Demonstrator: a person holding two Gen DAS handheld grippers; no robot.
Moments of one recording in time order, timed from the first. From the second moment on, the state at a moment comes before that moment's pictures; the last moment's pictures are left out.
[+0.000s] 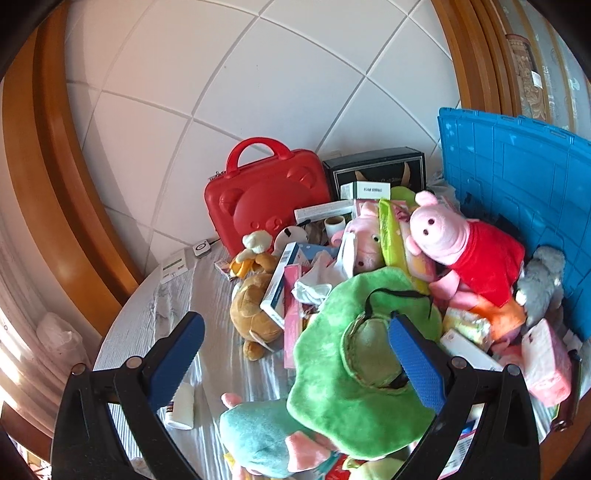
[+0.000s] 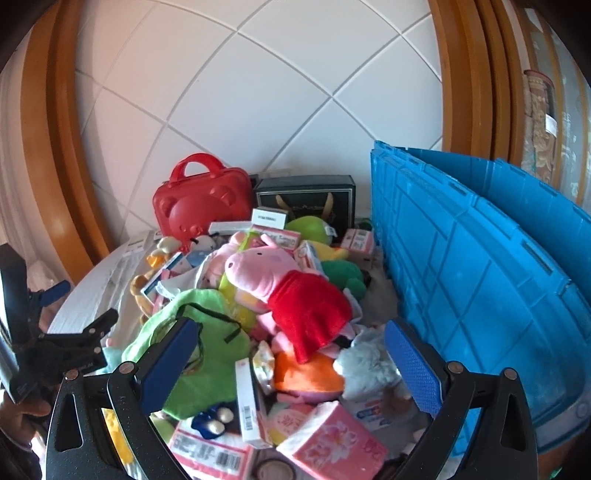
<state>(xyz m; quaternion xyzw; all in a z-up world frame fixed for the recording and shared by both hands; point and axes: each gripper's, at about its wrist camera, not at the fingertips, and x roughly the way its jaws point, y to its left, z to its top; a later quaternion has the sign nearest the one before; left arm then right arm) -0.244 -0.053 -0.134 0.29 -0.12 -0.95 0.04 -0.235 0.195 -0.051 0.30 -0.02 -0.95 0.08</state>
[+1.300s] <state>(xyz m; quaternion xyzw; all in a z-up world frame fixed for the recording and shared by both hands) -0.322 -0.066 -0.240 0.44 -0.01 -0.88 -0.17 -0.391 0.132 -0.152 0.38 0.17 -0.91 0.09</state>
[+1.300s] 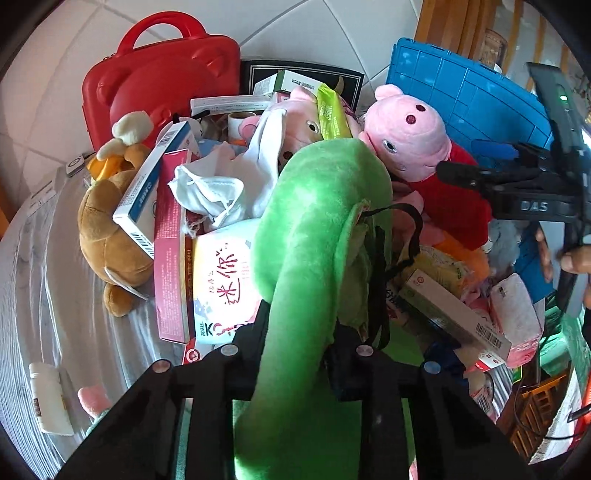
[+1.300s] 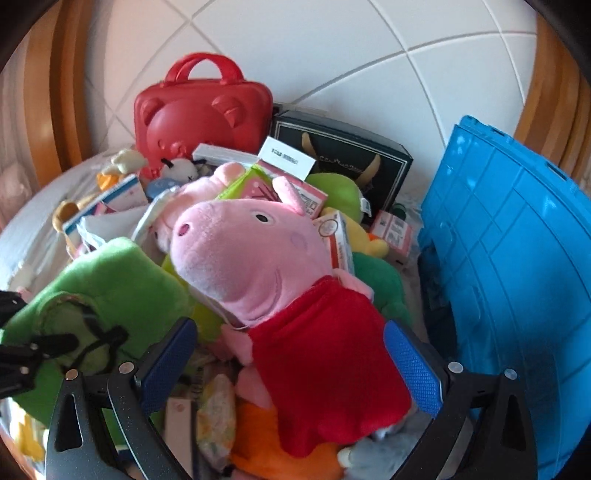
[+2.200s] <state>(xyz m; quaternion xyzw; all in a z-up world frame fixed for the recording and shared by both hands) -0.323 -0.044 -0.156 0.37 -0.07 -0.90 -0.22 -0.406 0.174 -0.074 0.31 0.00 -0.94 0.12</state>
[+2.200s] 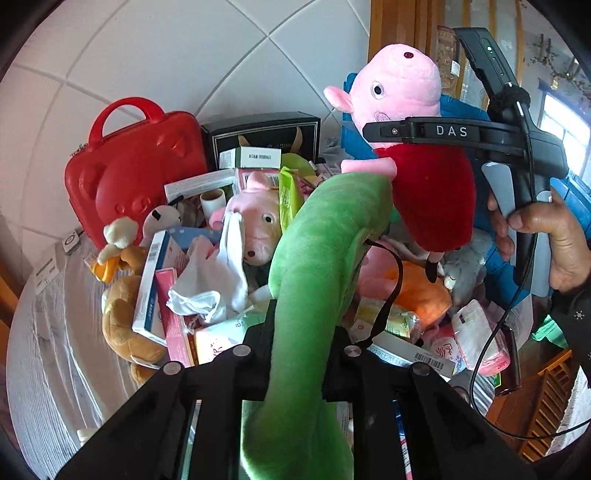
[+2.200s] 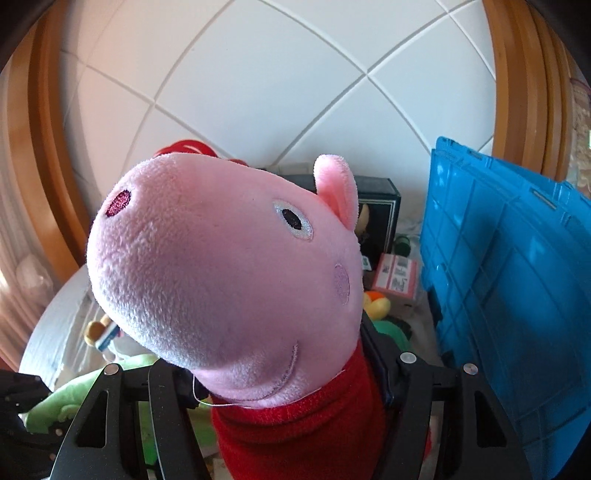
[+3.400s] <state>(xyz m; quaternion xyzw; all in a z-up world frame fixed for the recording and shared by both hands) -0.322 0.313 0.064 0.16 -0.12 -0.88 -0.43 -0.229 0.487 0.141 0.13 -0.07 -0.98 -0.17</state>
